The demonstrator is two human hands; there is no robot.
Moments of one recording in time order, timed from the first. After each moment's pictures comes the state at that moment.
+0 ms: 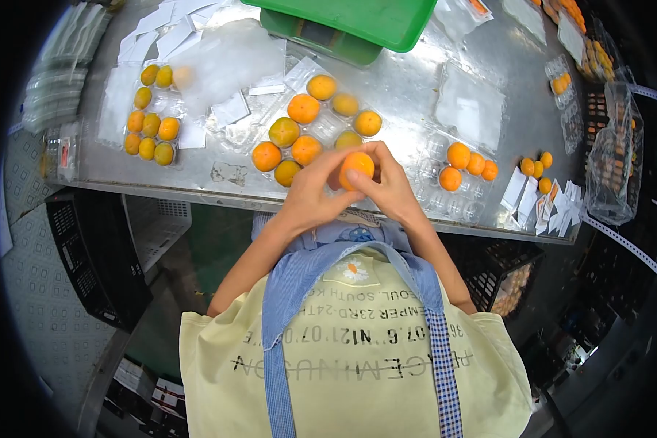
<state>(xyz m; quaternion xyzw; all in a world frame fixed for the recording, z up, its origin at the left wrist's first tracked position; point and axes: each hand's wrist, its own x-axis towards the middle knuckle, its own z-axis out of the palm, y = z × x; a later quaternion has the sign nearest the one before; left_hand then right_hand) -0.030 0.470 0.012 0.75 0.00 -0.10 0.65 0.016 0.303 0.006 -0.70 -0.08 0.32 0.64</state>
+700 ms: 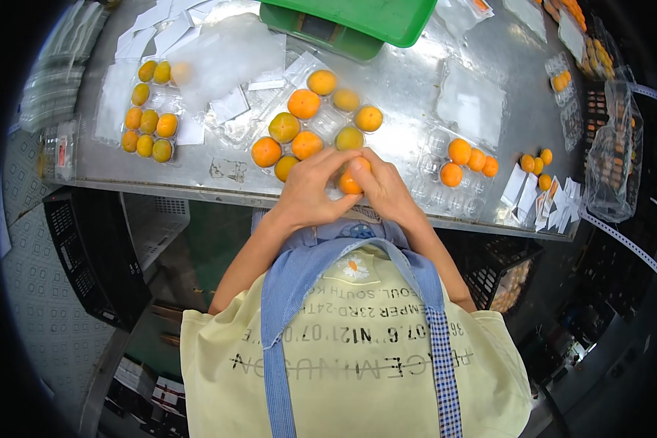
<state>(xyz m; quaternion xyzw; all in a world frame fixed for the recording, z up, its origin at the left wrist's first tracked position) -0.028 0.473 0.014 0.82 -0.06 -0.01 0.56 0.015 0.307 0.008 -0.78 -0.10 0.34 0.51</state>
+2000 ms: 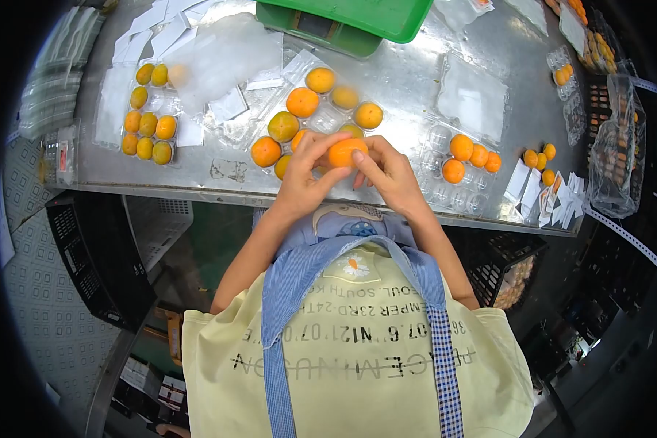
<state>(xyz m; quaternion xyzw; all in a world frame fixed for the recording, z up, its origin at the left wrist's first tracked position) -0.029 0.478 -0.018 0.71 0.01 -0.02 0.70 0.025 0.305 0.018 -0.71 -0.05 0.36 0.60</state>
